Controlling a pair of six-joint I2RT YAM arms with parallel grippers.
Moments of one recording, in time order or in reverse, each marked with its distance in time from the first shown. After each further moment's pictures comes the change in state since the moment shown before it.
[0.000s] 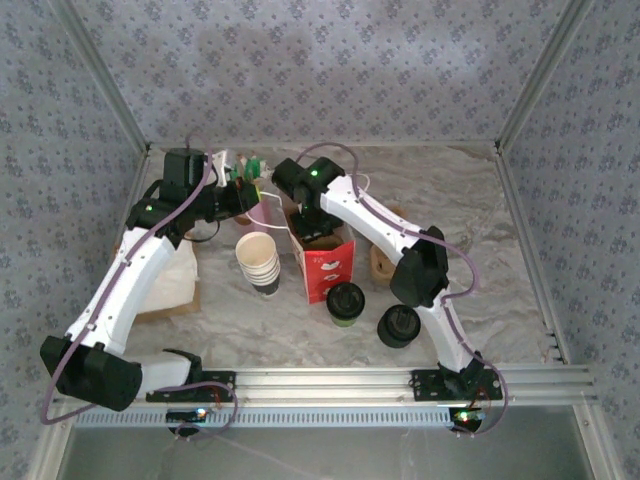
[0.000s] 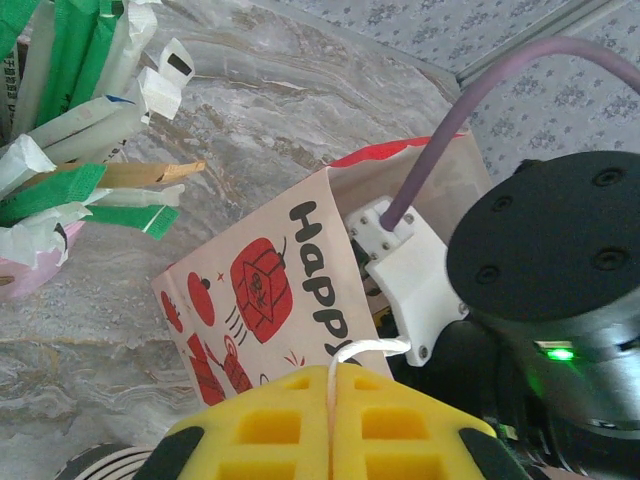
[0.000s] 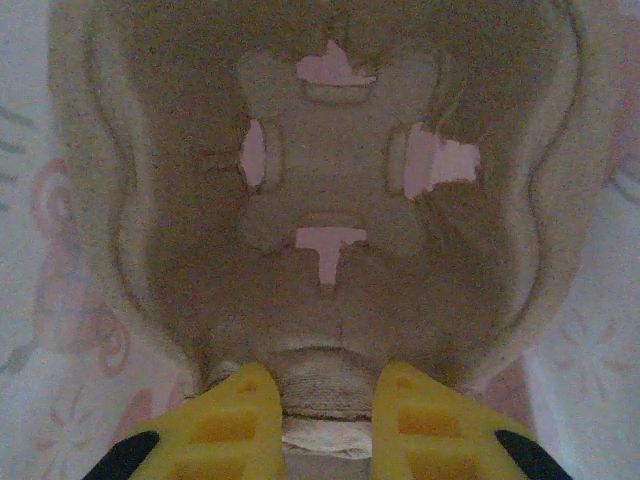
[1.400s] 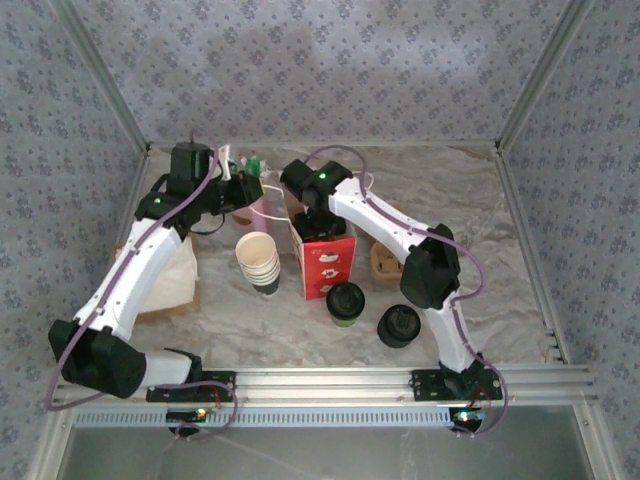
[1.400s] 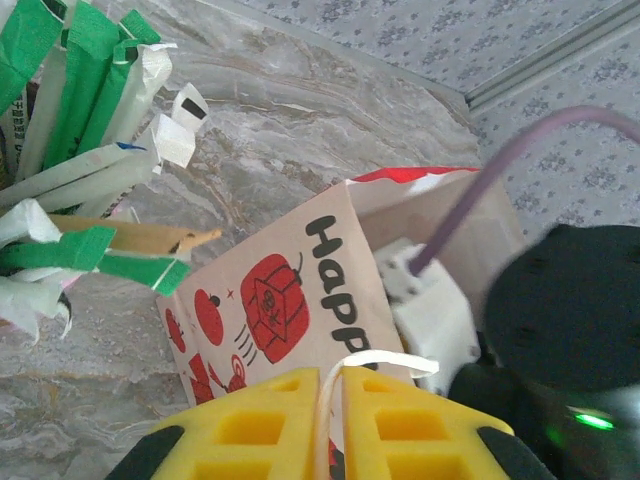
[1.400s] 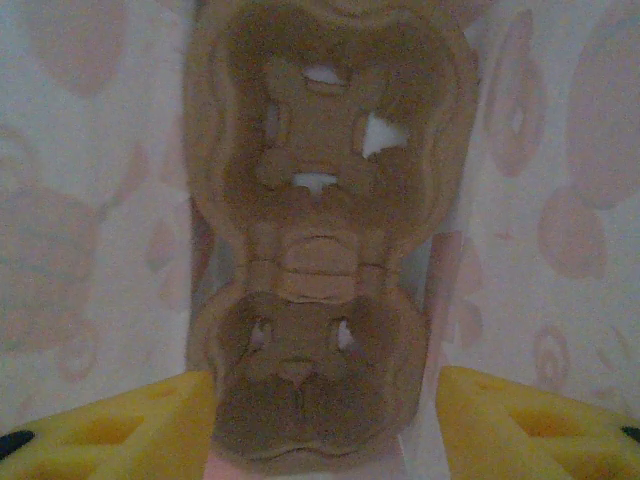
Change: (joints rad) left arm 0.000 0.075 0.015 0.076 -0.025 -0.019; right arm -0.034 -0.085 -0.155 0.132 -0.036 0.013
